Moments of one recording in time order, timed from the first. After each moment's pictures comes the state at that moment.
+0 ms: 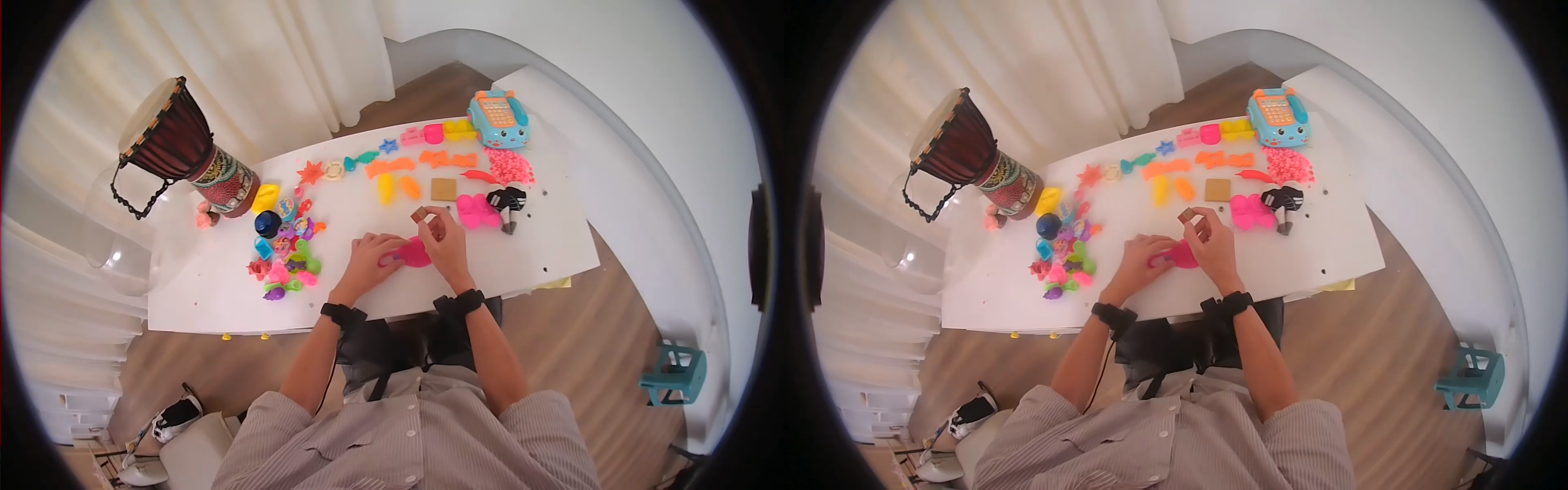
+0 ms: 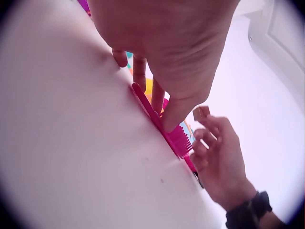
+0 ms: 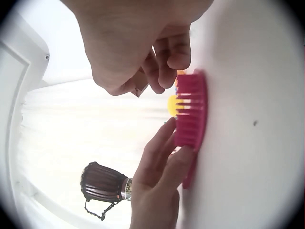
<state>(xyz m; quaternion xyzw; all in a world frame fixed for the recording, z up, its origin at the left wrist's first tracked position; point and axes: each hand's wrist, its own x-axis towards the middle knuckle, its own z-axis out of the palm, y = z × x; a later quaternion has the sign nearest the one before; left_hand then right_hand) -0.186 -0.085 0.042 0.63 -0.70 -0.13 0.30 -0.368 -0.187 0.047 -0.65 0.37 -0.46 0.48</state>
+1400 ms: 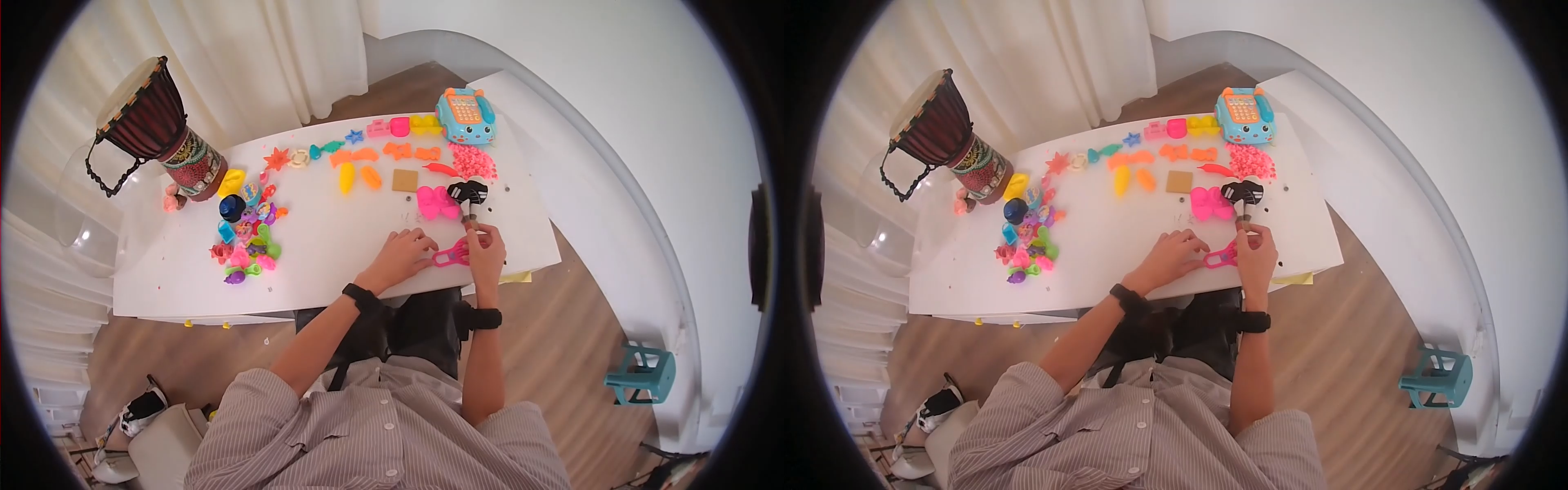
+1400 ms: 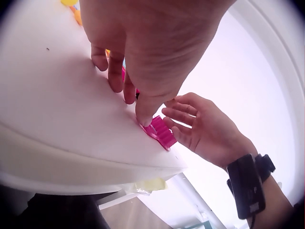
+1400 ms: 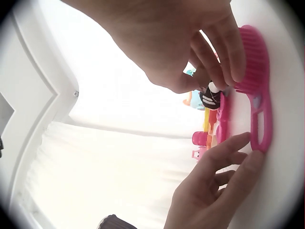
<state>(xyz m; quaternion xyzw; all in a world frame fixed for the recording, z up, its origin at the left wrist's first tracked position) -0.313 -0.134 0.032 0.55 -0.77 -0.17 0.28 -0.518 -0.197 0.051 -0.55 0.56 -0.46 0.41</state>
